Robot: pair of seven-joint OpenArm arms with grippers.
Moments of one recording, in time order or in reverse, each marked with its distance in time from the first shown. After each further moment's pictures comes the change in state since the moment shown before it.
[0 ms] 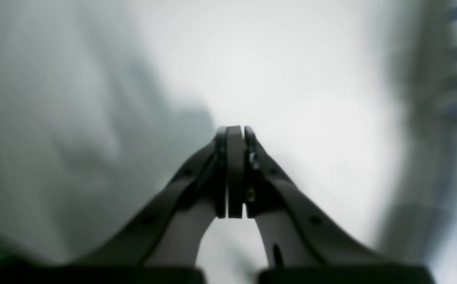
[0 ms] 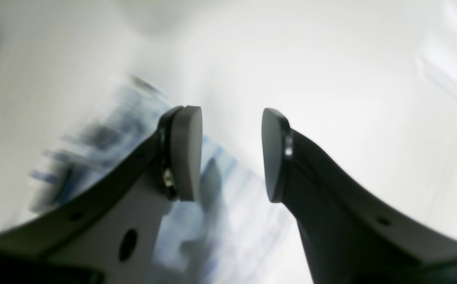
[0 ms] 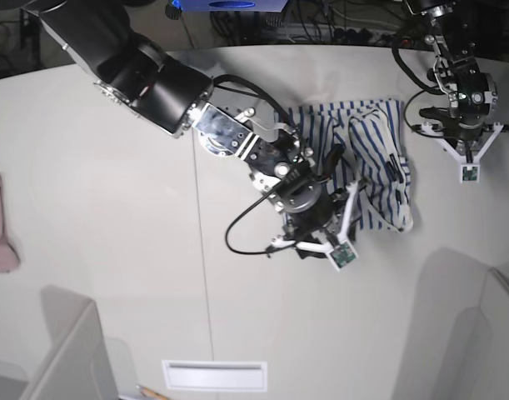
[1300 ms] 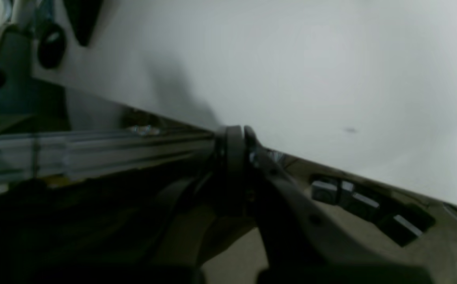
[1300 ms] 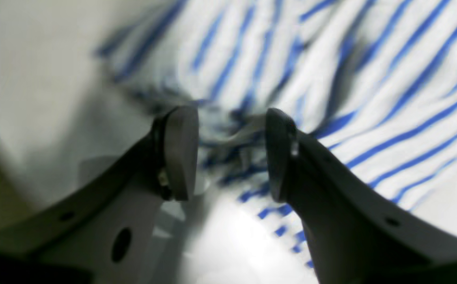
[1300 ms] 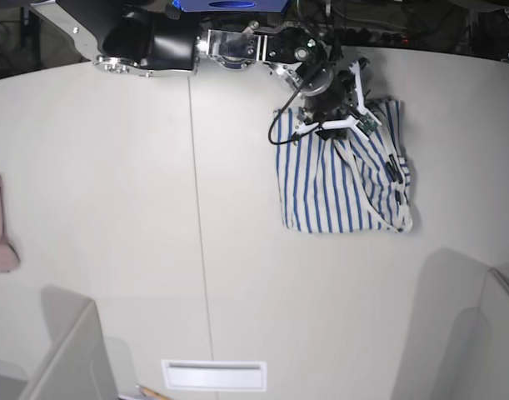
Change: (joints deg) left arm 19.0 -11.1 -26.8 -11.8 1.6 -9.0 -17.7; right arm -8.3 1.2 -27.6 1.3 0.4 -15.0 -3.4
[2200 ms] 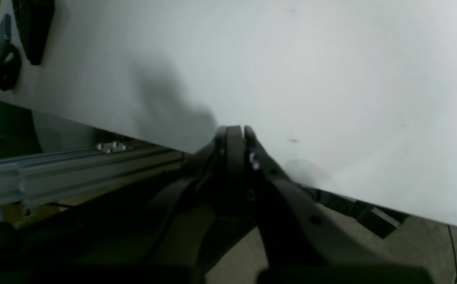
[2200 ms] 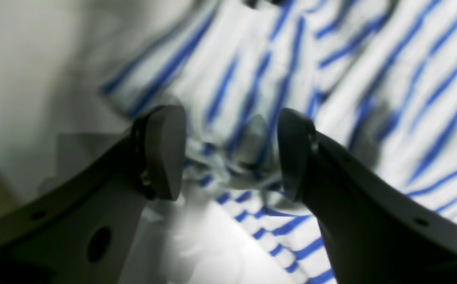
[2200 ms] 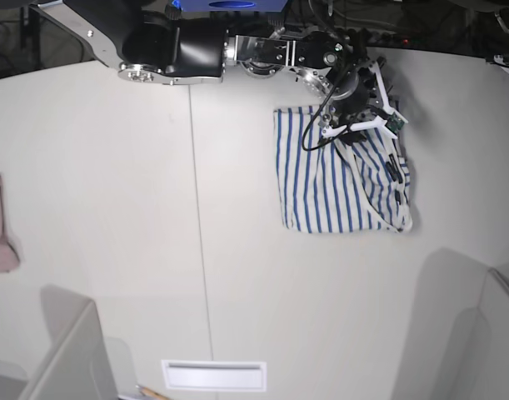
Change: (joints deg) left arm -0.7 0.6 5.1 -0.1 -0.4 0.0 -0.2; right arm 2.7 -5.8 -1.4 -4.4 0.2 3.3 -3.7
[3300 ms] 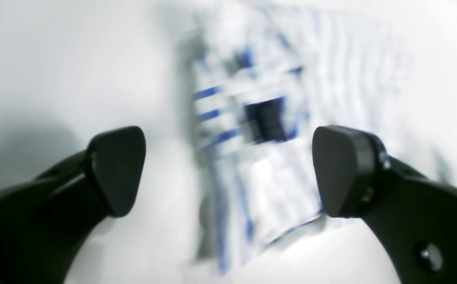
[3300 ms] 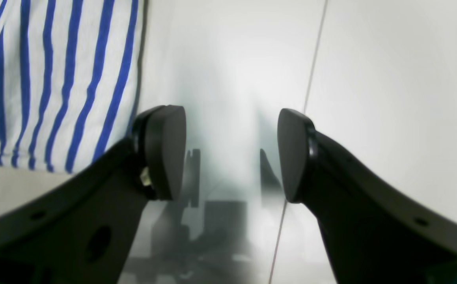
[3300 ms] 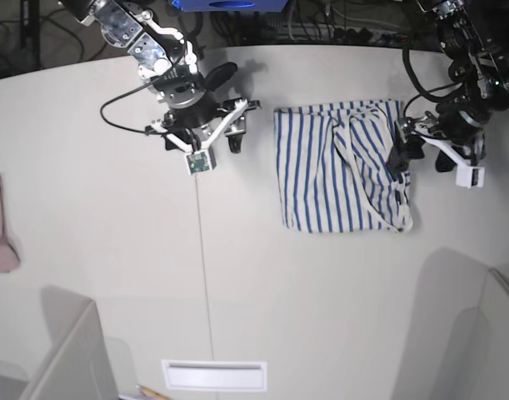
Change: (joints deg) left arm -19.1 8.9 16.0 11.0 -44.3 0.2 27.1; right arm -28.7 25.1 44.9 31.8 -0.1 0.2 3.0
